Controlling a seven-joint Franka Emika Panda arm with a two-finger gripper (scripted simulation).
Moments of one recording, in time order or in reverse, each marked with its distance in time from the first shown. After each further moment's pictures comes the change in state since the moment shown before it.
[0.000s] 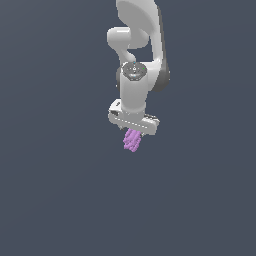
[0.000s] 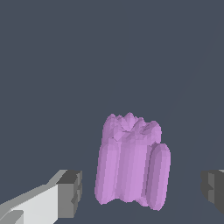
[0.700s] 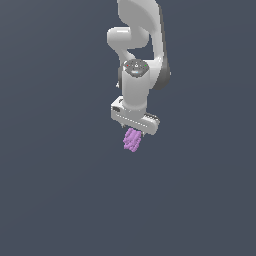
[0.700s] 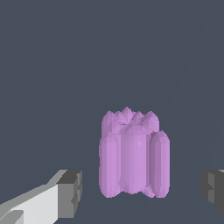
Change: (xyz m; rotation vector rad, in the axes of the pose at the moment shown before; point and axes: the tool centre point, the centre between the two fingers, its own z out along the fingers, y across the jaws) arm -0.009 -0.002 -0.001 0.006 0.022 0.111
